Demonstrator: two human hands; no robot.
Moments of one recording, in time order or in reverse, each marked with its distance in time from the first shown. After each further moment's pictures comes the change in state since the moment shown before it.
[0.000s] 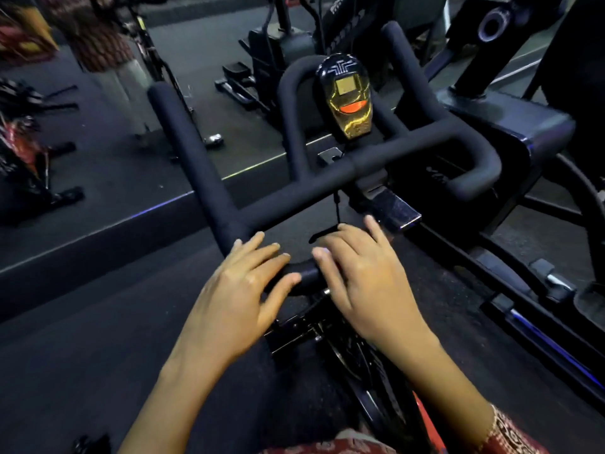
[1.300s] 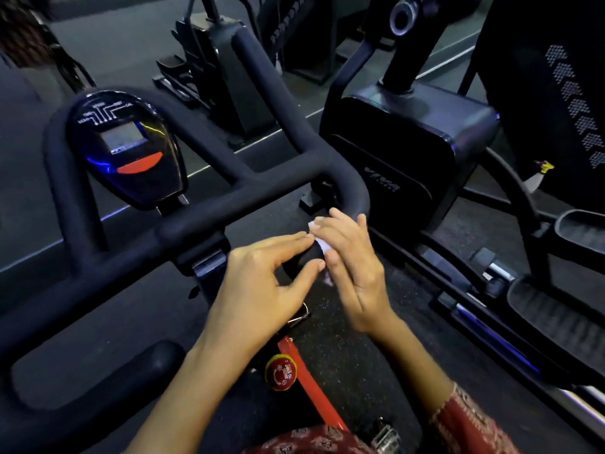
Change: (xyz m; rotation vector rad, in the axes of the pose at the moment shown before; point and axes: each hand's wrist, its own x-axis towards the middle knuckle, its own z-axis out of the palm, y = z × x) left_hand 0.176 0.153 0.128 -0.425 0.002 -0.100; right_hand 0.016 0.230 -0.042 0.464 0.132 0.065
